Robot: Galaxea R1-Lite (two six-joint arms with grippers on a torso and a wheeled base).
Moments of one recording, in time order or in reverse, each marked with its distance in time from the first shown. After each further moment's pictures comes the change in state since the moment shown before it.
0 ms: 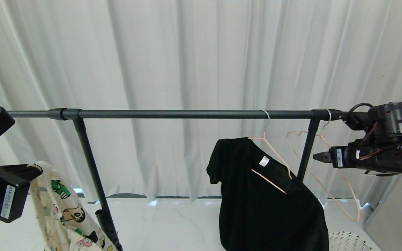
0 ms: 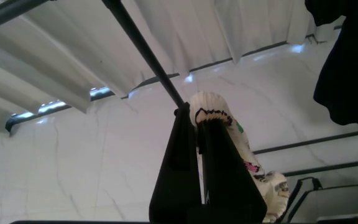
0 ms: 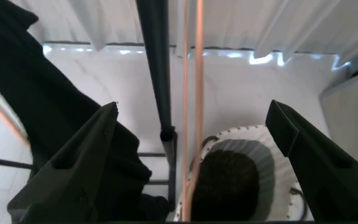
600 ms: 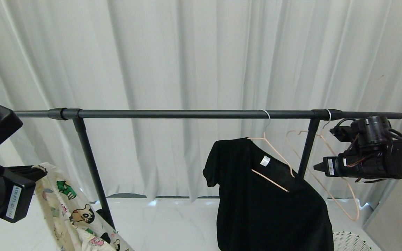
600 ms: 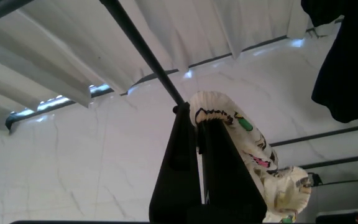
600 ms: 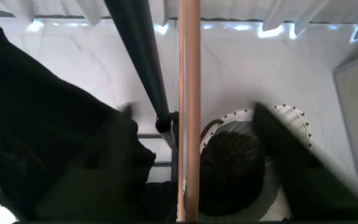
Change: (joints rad) left arm -0.001 0.019 0.002 0.000 0.000 -0.001; right arm -0.034 0.129 -0.001 -0.022 0.036 0.003
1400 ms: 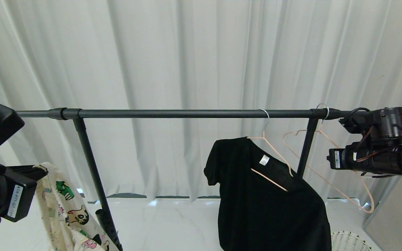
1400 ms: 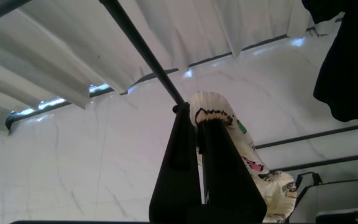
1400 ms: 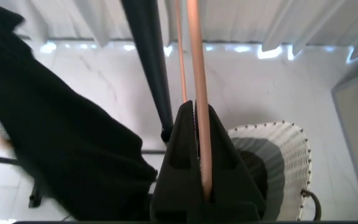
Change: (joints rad) left arm 0.000 0.005 -0.003 0.000 0.000 0.000; right arm 0.007 -0.101 0.021 -0.033 0.006 0.003
